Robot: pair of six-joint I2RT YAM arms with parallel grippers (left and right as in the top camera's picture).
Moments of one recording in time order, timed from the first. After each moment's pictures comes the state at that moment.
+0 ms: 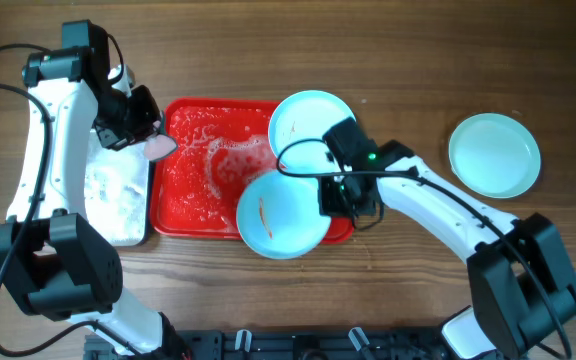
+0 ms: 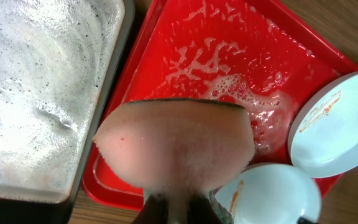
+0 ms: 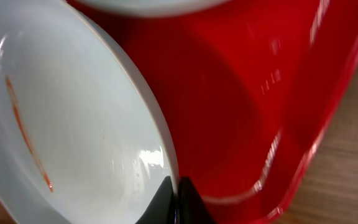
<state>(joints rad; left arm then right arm) 0.12 1.82 1.64 -1.27 0.21 -0.30 0.54 1.70 1.06 -0.75 -0.25 0.52</state>
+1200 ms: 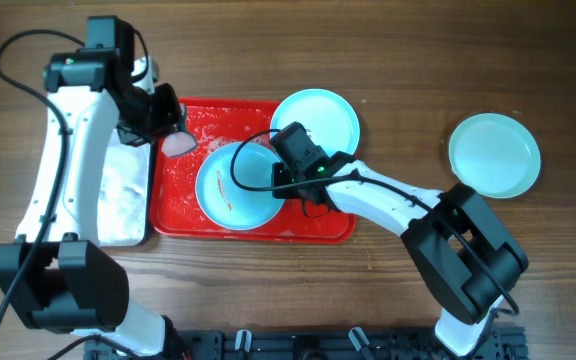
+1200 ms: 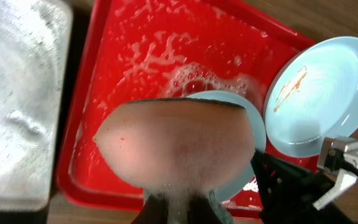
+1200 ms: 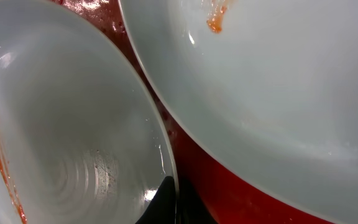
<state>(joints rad) 0.00 1.74 1.61 -1.23 0.21 -0.30 0.72 1.91 1.11 -0.31 -0.05 0.67</state>
